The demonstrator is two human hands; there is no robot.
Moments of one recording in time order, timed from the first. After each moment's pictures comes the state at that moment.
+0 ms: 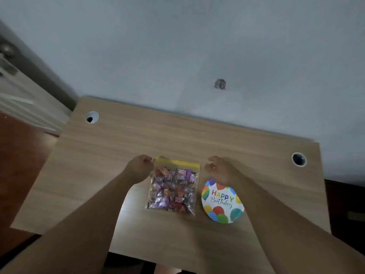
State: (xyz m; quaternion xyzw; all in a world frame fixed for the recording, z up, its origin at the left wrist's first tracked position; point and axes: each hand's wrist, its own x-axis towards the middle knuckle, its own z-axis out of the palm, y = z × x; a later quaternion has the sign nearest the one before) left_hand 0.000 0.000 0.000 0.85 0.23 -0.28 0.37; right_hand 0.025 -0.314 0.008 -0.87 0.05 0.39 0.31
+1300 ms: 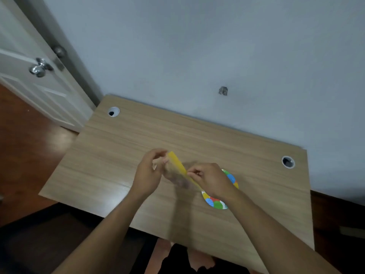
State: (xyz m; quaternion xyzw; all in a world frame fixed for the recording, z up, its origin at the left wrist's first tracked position) left_hand -0.127 -0.040 0.096 0.83 0.15 0.00 0.54; right_hand -0.085 -0.272 0.110 -0.90 -0.17 0.20 0.35
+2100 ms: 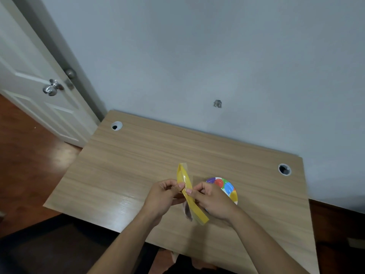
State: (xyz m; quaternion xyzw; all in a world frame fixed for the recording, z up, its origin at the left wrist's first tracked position) left_hand -0.171 -0.094 0.132 0.57 0.25 -0.17 0.76; right_hand -0.136 -0.289 0.127 -0.74 0.04 0.36 0.56
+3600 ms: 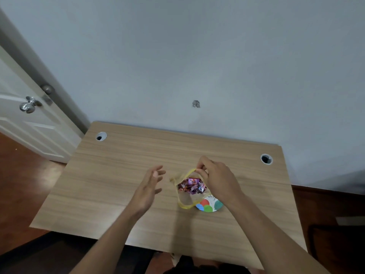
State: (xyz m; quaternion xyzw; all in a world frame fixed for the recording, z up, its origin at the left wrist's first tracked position) left_hand -0.158 -0.074 0.113 0.76 0.11 -0.15 0.63; right_hand -0.120 -0.332 0.176 -0.95 -0.10 0.05 0.28
